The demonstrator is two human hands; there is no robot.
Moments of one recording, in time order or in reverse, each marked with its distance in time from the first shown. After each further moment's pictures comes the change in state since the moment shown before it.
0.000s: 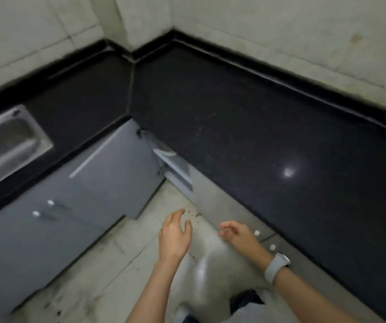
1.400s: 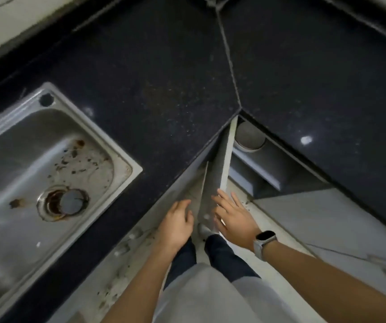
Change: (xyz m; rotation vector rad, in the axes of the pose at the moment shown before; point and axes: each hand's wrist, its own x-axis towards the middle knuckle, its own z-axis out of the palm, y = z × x) left_hand 0.307 -0.271 -0.255 0.046 -0.366 0.002; right_hand 0.253 -0.201 0.351 -1.103 -0.021 -0.460
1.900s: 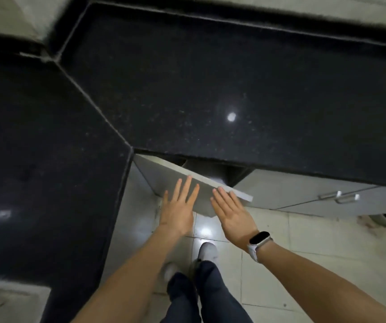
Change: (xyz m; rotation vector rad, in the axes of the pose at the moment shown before) left_hand 0.125 0.137 0.085 0.886 -0.306 0.775; right_hand -0.046 0.104 0.017 -0.242 0.193 0.588
